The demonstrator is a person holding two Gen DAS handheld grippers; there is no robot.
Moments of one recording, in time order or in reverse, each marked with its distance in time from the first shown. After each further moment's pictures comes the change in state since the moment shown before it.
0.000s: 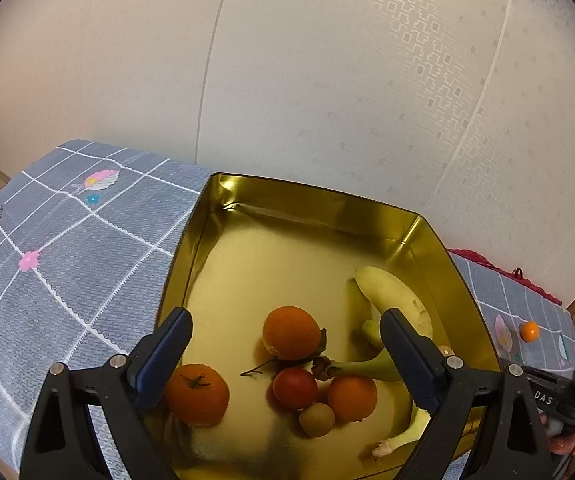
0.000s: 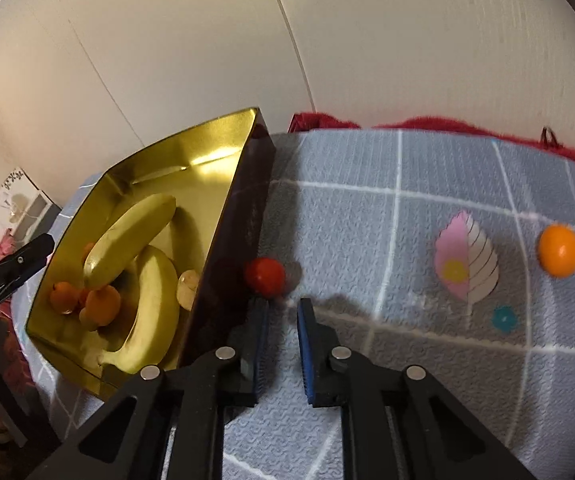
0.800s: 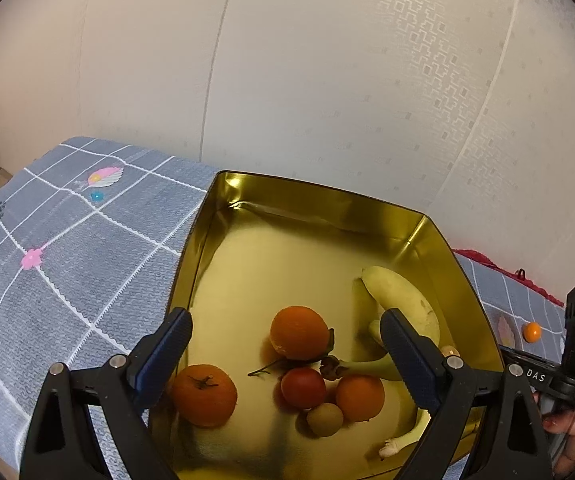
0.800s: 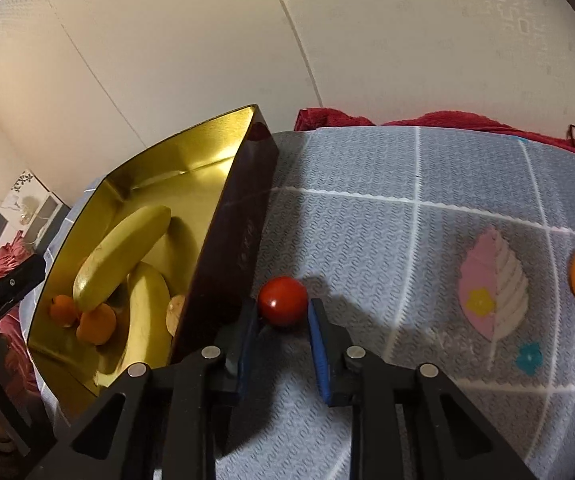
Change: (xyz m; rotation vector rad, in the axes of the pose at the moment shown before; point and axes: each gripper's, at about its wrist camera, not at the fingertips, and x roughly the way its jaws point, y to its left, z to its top) left arm 0.002 0.007 0.000 -0.005 0.011 0.009; right arm 0.017 -0.013 0.011 0.016 0.026 0.058
